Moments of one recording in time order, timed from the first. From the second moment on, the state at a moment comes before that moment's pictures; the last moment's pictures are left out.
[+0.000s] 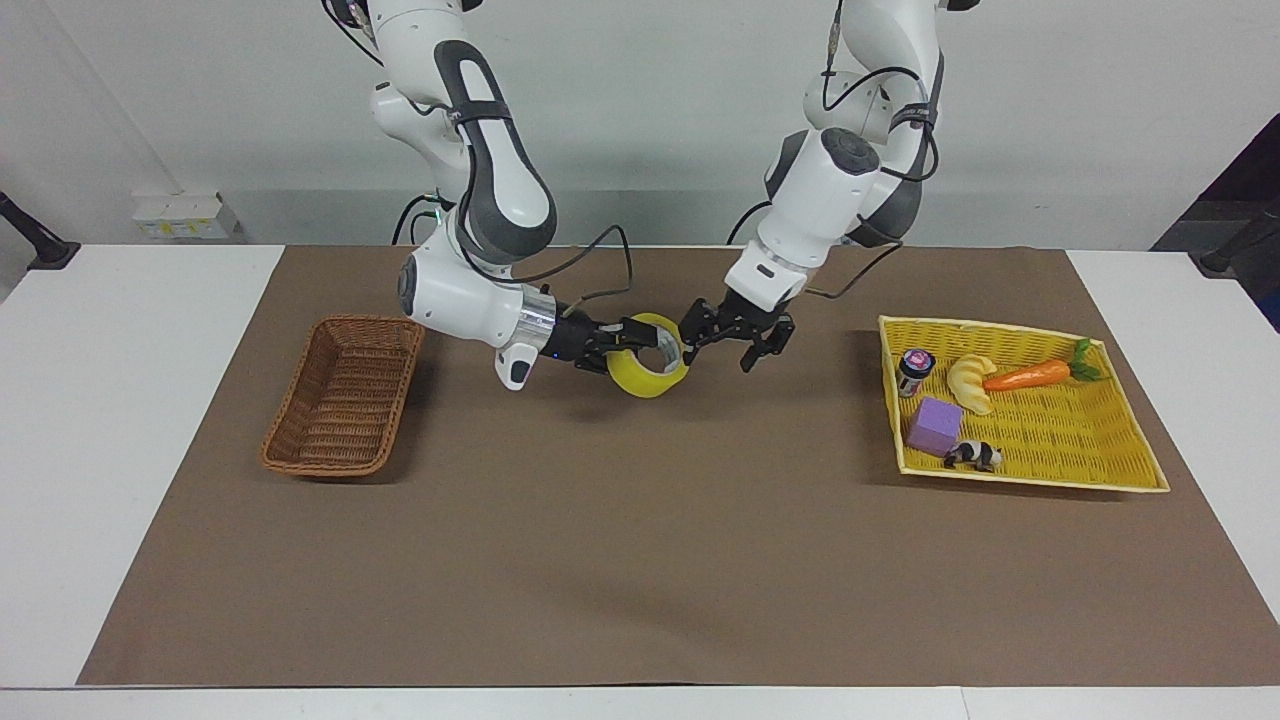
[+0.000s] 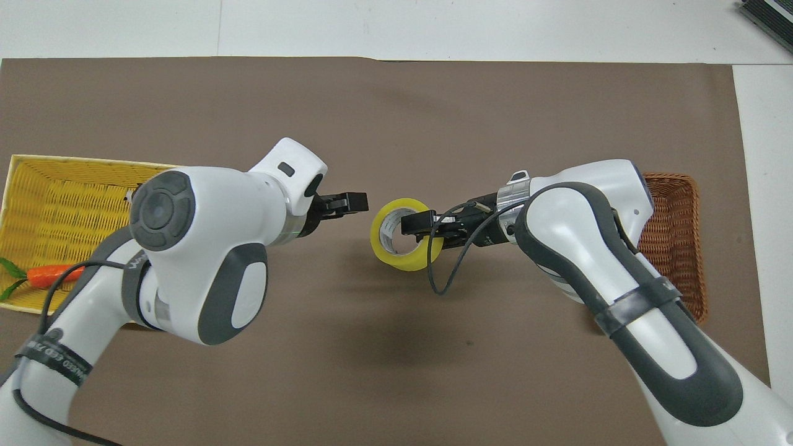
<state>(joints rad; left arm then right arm) -0.42 0.09 -0.05 -1.96 -0.28 2.34 -0.35 0.24 0.24 0.07 -1.96 1.10 2.07 -0.24</state>
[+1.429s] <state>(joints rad) -0.09 0.05 -0.04 -1.42 -0.01 1.54 0.04 -0.07 0.22 0.06 -1.78 0.57 1.75 -0.18</state>
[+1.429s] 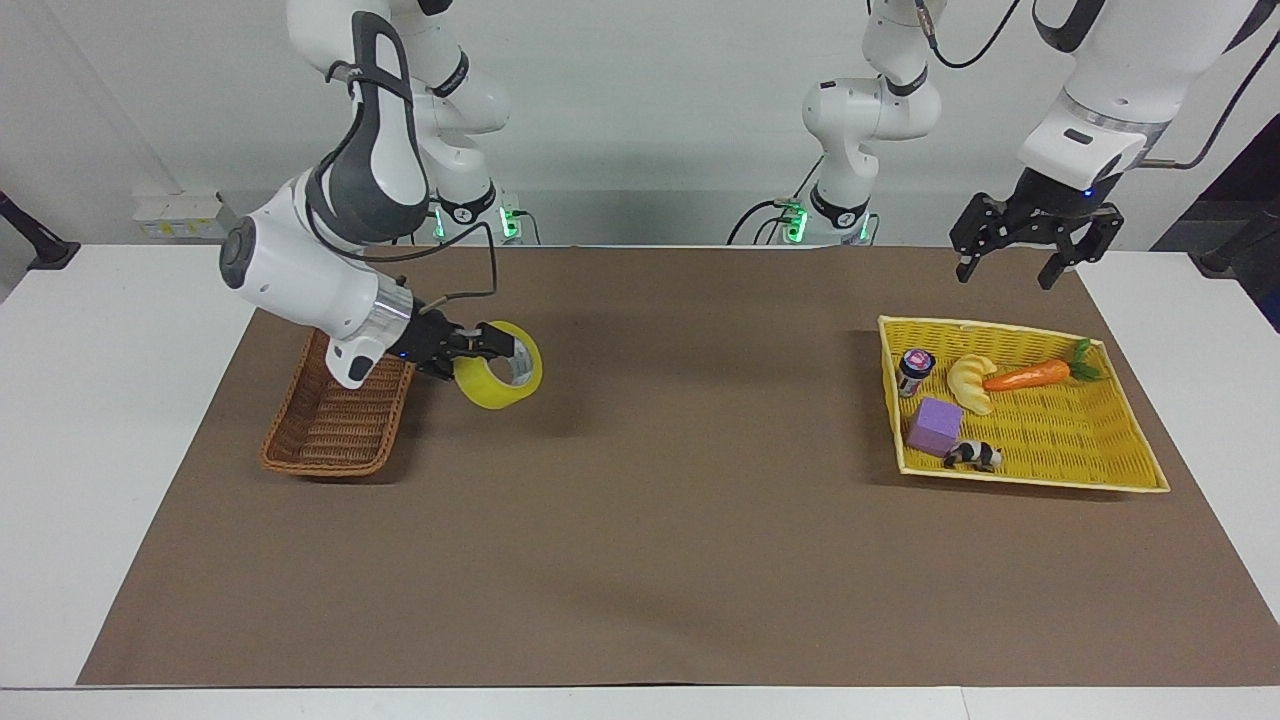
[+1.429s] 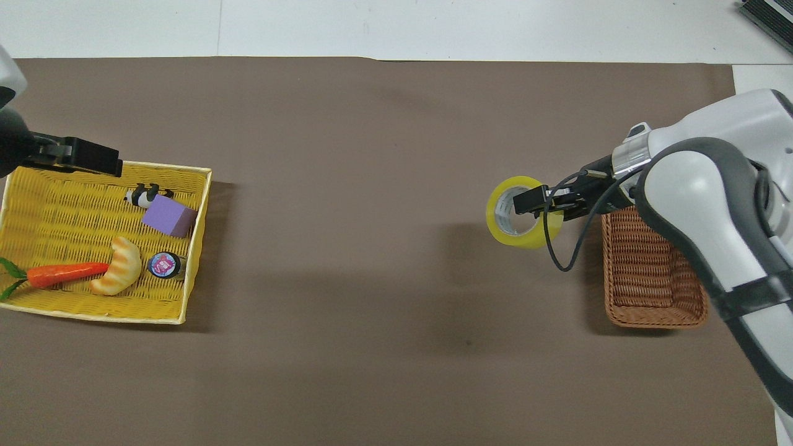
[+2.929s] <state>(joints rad) -0.09 -0.01 -0.04 -1.42 -0.01 1.45 0.04 -0.21 0.19 0.06 -1.93 -0.03 1.91 -0.36</state>
